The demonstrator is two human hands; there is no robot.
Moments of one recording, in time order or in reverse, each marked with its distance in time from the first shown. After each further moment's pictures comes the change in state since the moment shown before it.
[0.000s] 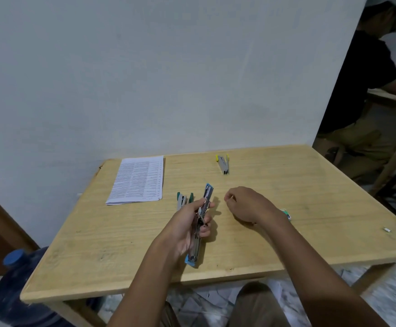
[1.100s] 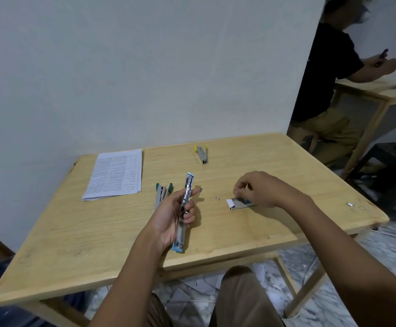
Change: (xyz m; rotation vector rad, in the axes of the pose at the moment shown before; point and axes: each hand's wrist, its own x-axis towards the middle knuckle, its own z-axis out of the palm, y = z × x) left_hand 0.009 -0.018 0.001 -0.192 -0.109 0.029; right_hand -0.040 0.067 -0.044 0.008 0.000 -0.055
